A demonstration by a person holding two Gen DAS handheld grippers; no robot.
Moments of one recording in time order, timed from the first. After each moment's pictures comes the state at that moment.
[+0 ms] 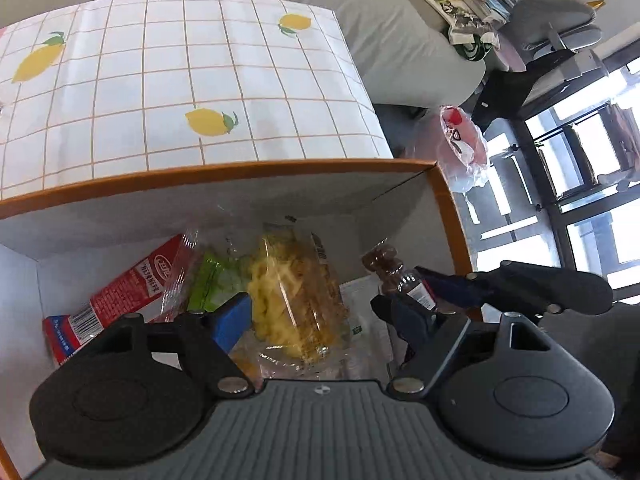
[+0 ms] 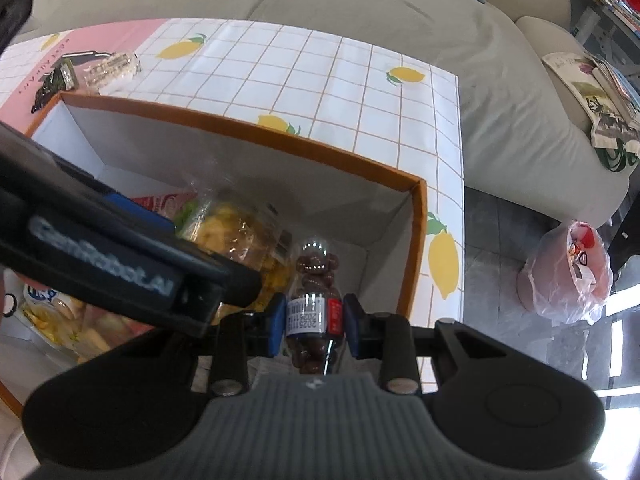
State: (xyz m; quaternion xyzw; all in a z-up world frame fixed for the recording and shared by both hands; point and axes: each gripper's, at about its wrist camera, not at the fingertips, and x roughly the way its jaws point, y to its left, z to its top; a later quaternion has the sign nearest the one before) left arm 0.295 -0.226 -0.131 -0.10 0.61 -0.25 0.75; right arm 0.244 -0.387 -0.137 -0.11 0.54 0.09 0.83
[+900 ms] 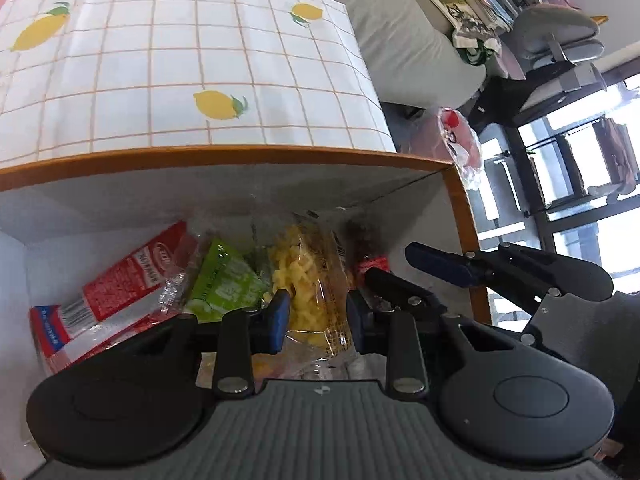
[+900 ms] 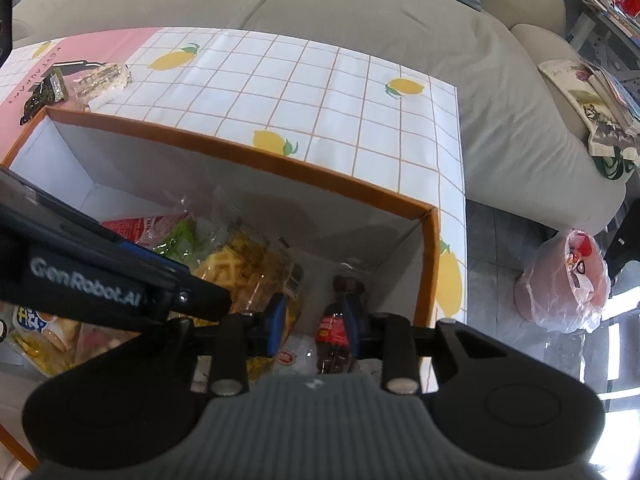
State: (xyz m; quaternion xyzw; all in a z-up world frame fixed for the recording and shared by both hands) left arm 0.307 -0.220 -0.156 -0.13 0.62 -0.26 0.73; right arm 0.257 -0.377 -0.142 -0.12 0.53 0.08 0.84
